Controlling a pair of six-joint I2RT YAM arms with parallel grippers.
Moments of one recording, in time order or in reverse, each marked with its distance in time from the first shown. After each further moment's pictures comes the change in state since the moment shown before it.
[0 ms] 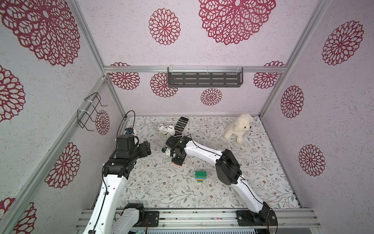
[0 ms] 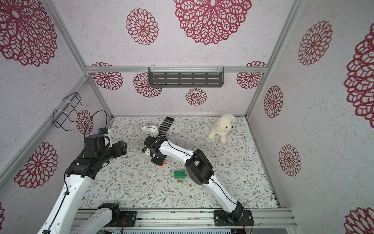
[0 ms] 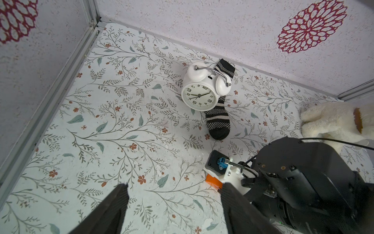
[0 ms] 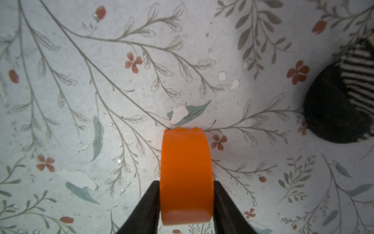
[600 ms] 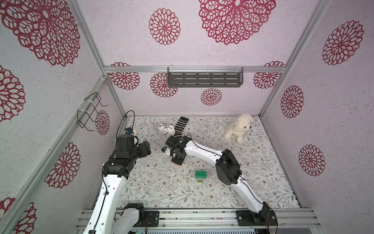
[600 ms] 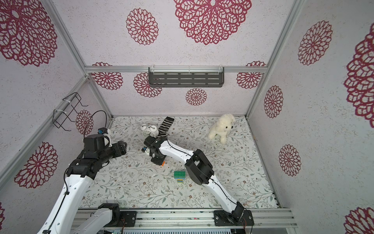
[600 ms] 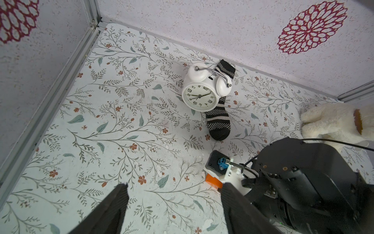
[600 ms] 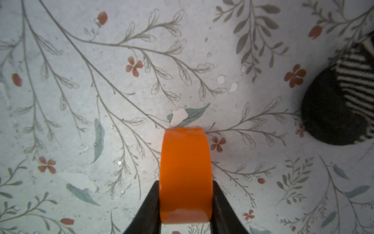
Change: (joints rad) left arm 0.006 0.000 -0.002 0.003 0.004 0.000; right arm 0.000 0.000 0.001 0.010 -0.002 -0.002
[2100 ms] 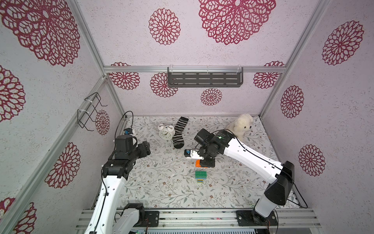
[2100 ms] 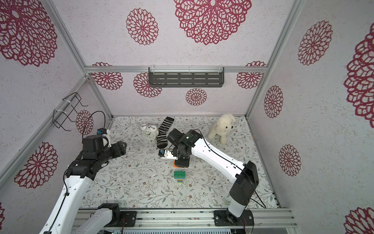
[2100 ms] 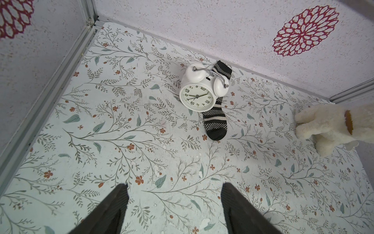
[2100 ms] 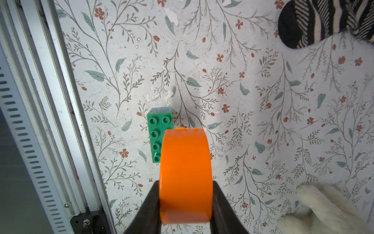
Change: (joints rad) left arm 0.024 -0.011 -0.011 0.011 0.047 0.000; right arm -0.067 -0.738 -0.512 -0.248 -0.079 -0.356
